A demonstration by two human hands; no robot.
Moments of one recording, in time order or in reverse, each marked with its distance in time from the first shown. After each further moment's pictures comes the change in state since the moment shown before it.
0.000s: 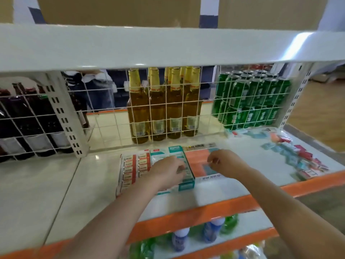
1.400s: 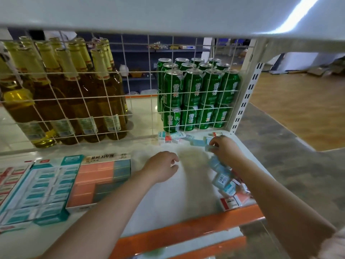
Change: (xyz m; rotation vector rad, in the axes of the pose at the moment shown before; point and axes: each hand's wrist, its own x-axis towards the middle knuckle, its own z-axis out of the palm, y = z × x) left_hand 0.230 0.171 0.105 -0.130 -0.012 -0.099; right_hand 0.100 0.294 -0.078 -0.036 0.140 0.082
